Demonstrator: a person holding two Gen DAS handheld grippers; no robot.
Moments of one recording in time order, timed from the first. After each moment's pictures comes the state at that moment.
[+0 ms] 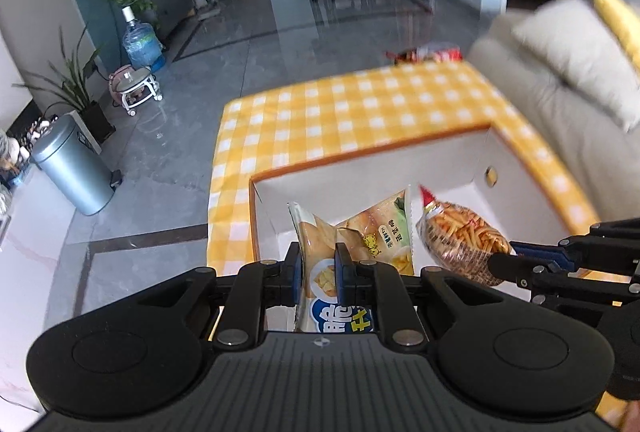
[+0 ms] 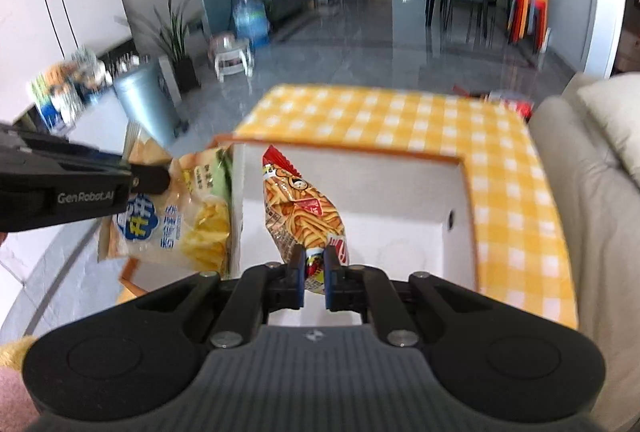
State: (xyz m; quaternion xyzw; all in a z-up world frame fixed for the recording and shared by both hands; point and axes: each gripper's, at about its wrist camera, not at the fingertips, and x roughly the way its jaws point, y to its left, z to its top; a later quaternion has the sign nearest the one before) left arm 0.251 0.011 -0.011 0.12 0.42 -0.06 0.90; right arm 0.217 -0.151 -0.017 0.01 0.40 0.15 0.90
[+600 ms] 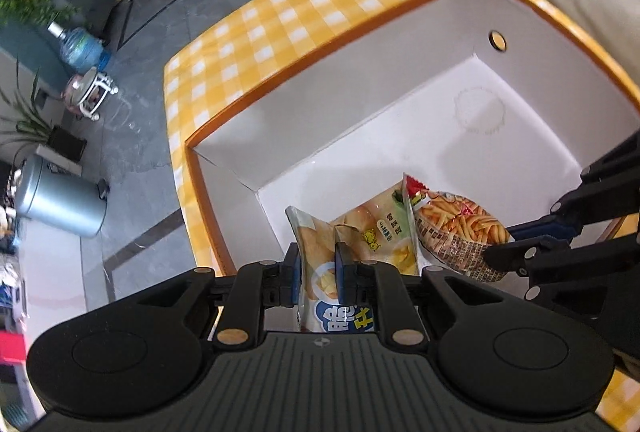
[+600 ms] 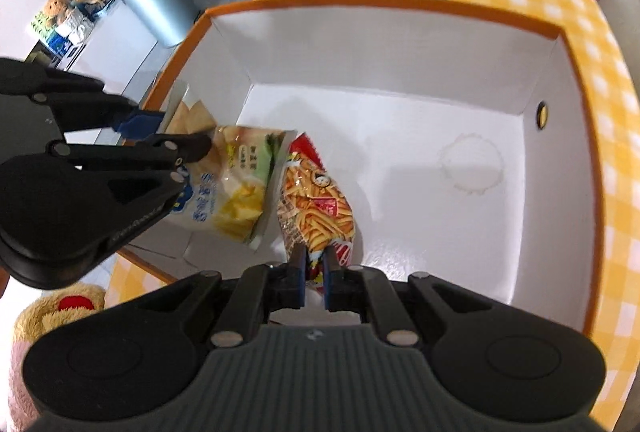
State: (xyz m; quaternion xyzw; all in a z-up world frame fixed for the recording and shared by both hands) left arm 0.279 -0.016 -0.074 0.27 0.52 -0.11 0.81; right arm 0.295 -0.127 -0.086 0.04 0.57 0.20 0.79
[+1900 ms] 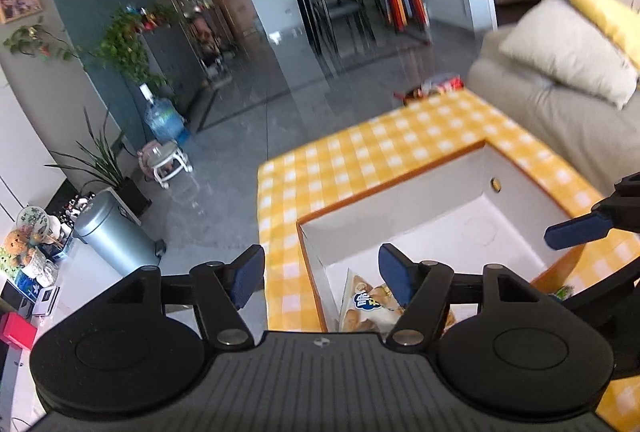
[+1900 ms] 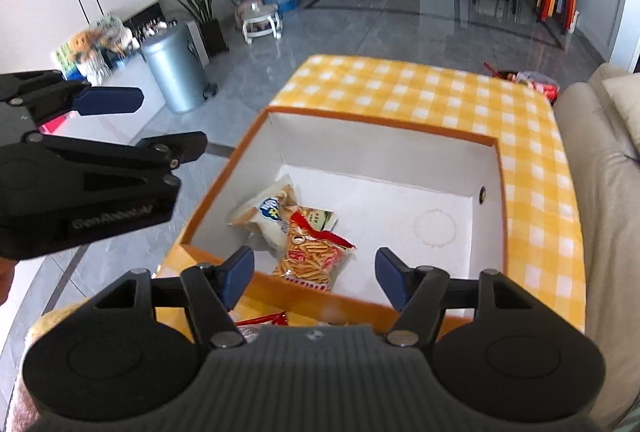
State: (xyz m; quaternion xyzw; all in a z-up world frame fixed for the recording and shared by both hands) left arm 0.180 0.012 0.045 0.19 0.32 -0.05 0.93; right arm 0.196 -0.137 0.031 0.00 0.43 0.18 0.88
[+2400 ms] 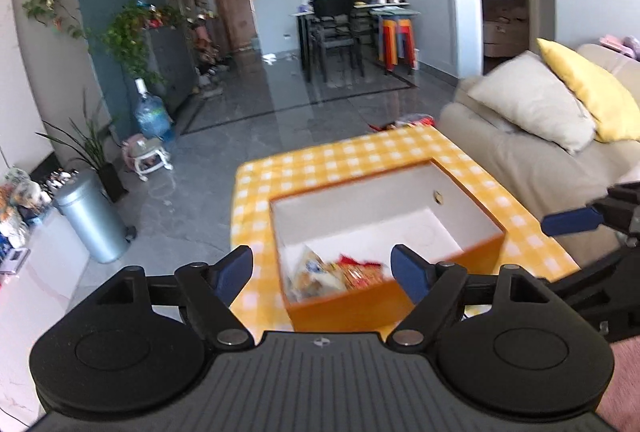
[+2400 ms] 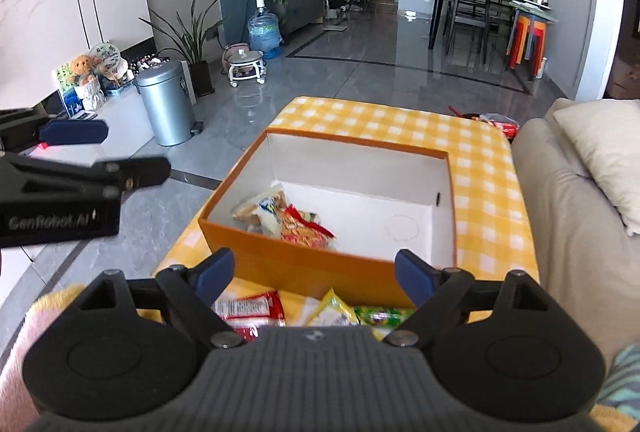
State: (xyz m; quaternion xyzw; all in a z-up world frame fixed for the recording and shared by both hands) left arm 0.087 0.027 0.048 0.11 0.30 -0.08 0.95; right arm 0.088 -0.150 0.053 -0.02 0.36 0.14 0.92
